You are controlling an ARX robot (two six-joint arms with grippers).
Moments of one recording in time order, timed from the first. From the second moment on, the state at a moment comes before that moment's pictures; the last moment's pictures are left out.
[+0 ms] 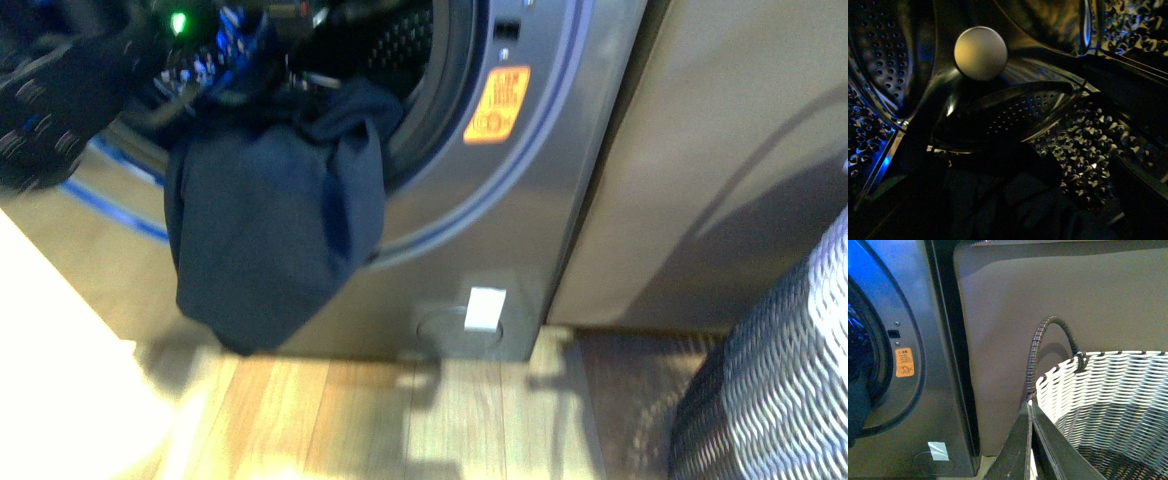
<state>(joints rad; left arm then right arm) -0.14 2.05 0.98 1.21 0.05 0.00 0.00 0.00 0.01 0.00 0.00 0.00</state>
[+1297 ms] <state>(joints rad) -0.09 0.89 0.44 0.63 0.30 0.06 0.00 0.00 0.01 0.00 0.00 0.00</state>
